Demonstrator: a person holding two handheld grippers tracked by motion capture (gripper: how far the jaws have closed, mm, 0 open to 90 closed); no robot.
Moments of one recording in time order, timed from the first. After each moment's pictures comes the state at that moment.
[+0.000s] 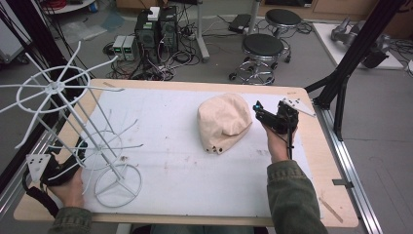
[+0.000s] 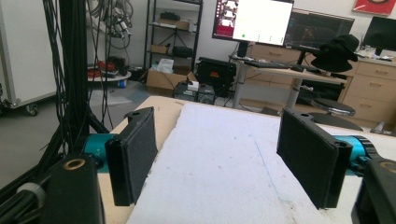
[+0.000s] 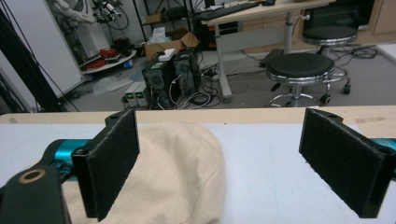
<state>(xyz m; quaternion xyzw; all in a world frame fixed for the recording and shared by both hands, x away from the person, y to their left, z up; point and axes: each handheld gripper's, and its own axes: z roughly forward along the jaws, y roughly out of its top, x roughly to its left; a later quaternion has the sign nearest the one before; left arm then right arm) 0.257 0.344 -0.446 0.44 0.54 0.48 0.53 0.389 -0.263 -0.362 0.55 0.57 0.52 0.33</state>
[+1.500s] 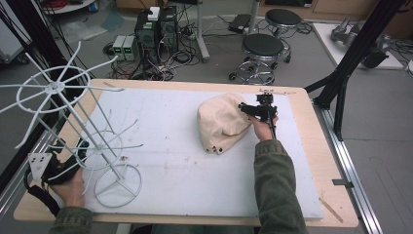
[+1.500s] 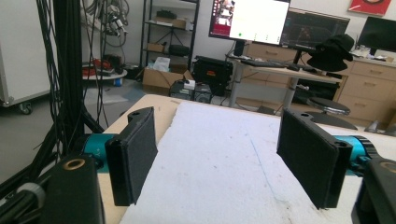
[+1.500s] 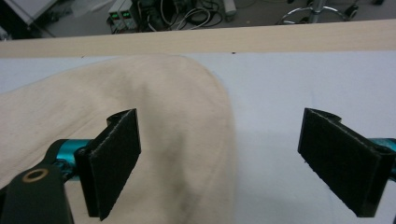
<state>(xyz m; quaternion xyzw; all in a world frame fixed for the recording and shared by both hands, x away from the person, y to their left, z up) 0.260 0.344 -0.446 0.44 0.54 0.47 0.54 0.488 -0.238 -0.414 0.60 0.66 0.40 0.23</state>
